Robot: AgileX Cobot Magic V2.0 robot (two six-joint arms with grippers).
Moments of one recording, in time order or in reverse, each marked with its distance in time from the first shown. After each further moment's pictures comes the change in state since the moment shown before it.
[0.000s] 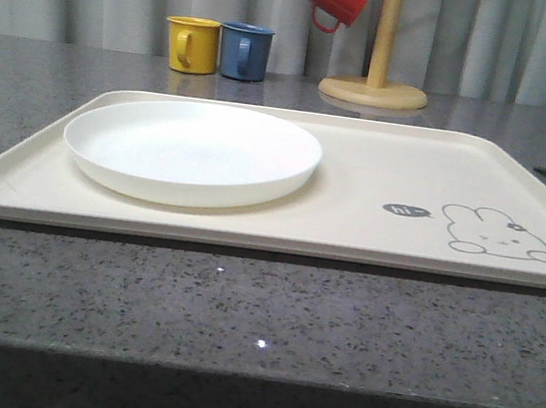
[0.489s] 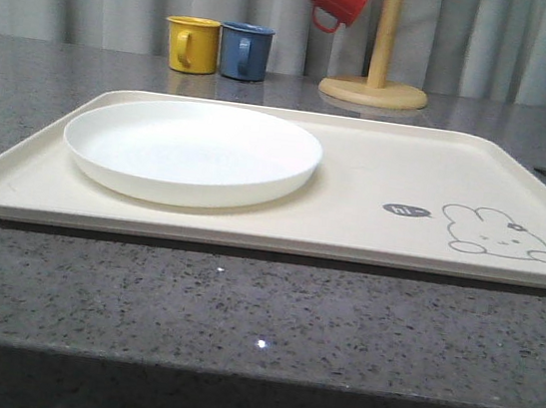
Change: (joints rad) left arm 0.000 0.000 0.002 0.000 -0.002 0.000; right arm 0.000 0.057 -0.011 0.000 0.020 0.000
